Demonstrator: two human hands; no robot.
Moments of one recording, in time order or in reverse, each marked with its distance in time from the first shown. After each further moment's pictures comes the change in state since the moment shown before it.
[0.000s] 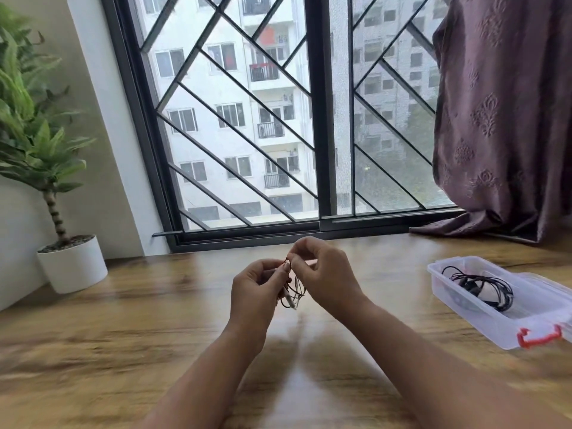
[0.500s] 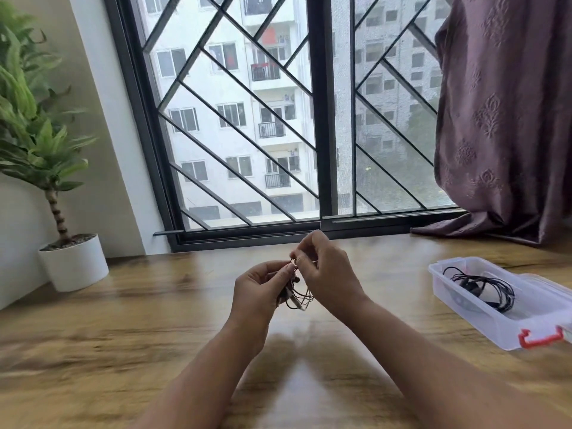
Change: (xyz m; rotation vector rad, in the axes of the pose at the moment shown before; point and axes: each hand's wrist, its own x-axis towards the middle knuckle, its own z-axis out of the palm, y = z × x) left_hand 0.000 0.001 -0.001 -0.130 -0.103 -0.113; right_hand 0.001 0.005 0.001 0.003 0.018 0.030
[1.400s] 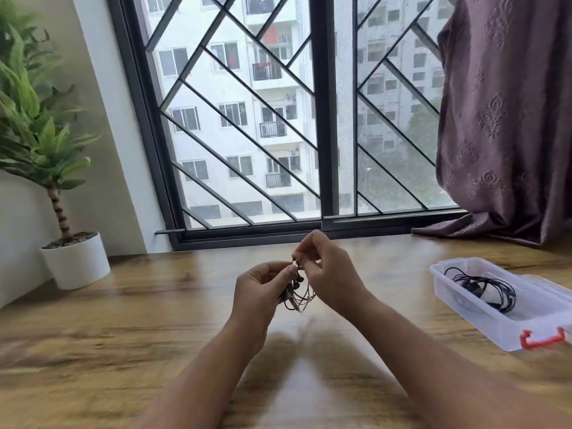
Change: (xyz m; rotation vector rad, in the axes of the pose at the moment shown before) left_hand 0.001 -0.002 -0.003 0.093 0.009 0.018; right_hand 0.003 0.001 -0.003 0.046 -0.068 0.032
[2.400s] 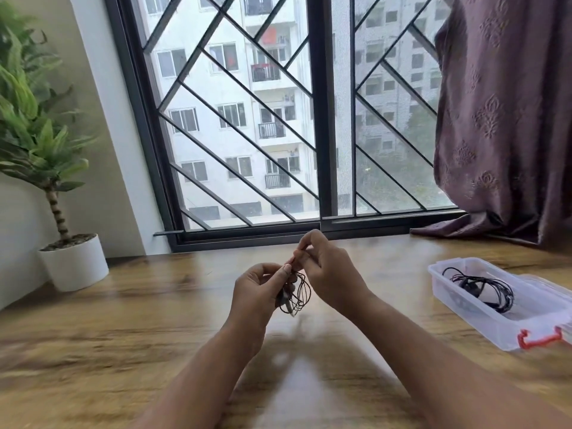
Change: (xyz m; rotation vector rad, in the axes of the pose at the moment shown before) left_hand 0.000 0.003 0.001 -0.042 0.027 -0.043; right_hand 0.000 -0.002 -0.006 -0.026 -0.069 -0.016
